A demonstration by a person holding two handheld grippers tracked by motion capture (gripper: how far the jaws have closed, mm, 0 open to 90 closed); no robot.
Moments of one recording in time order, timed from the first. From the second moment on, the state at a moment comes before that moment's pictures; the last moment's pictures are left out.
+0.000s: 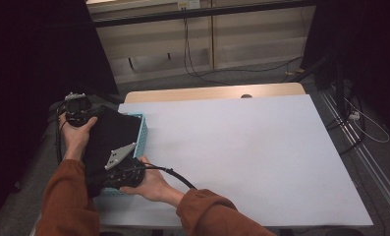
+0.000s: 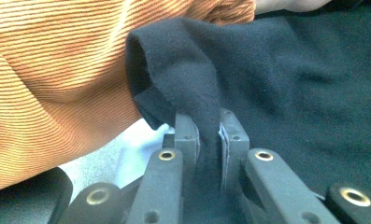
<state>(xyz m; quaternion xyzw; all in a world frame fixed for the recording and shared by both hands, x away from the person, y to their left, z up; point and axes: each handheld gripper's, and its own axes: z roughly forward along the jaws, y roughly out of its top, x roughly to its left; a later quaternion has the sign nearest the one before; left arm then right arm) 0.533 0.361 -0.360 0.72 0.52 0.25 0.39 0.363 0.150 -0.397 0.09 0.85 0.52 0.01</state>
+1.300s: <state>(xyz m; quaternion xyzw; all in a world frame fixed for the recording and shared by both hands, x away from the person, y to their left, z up) 0.539 0.373 -0.387 0.73 0.57 0.22 0.31 0.376 0.158 -0.406 0.09 0.87 0.49 0.00</state>
